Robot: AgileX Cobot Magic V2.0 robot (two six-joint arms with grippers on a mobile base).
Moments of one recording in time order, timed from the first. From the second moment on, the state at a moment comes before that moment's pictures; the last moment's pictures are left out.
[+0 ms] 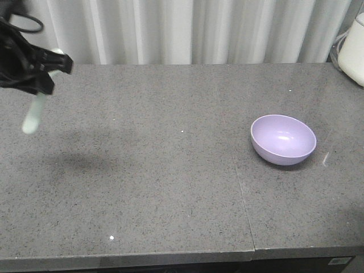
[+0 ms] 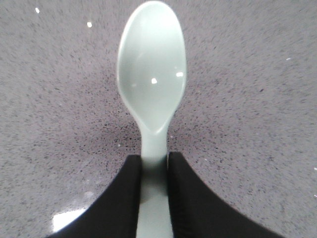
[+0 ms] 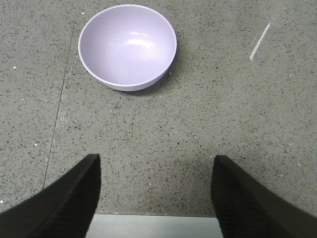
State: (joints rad) left arm -0.19 1.56 -1.71 -0.03 1.25 -0.15; right arm 0.02 0.95 -1.07 0.02 1.06 0.00
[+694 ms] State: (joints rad) left arm -0.19 1.28 -1.71 -0.03 1.28 -0.12; right arm 0.02 0.96 -1.07 0.02 1.01 0.01
